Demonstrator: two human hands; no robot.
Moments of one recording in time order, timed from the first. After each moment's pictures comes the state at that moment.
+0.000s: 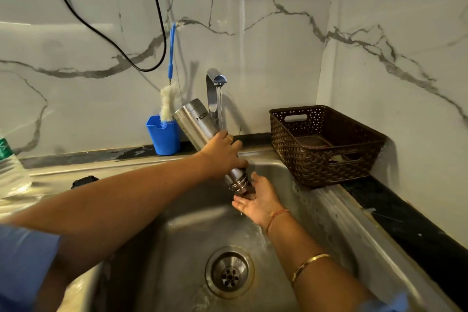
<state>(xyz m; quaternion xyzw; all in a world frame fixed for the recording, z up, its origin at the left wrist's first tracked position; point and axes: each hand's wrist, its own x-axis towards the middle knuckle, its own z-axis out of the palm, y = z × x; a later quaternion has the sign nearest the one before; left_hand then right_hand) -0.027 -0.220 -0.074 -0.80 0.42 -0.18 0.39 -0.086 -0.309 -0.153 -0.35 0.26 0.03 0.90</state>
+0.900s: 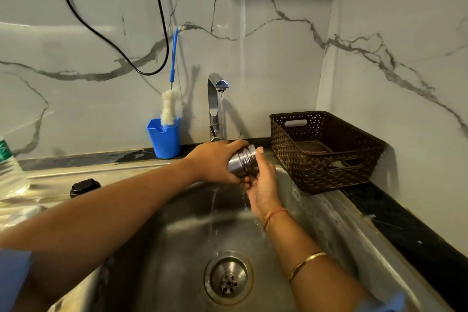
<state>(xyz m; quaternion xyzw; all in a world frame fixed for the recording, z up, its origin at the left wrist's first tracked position) -0.022 -0.198 -0.071 -0.90 0.42 -0.08 -0.06 -0.083 -0.307 -0.135 -0.44 0.12 -0.17 0.87</state>
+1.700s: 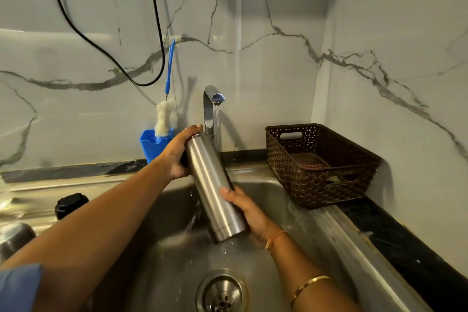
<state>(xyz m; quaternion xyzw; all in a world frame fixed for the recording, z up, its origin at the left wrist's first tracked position) 0.022 -0.171 -0.062 -0.59 -0.01 0.18 -0.79 -0.095 -0.313 -0.150 -0.61 -0.04 0.07 0.79</state>
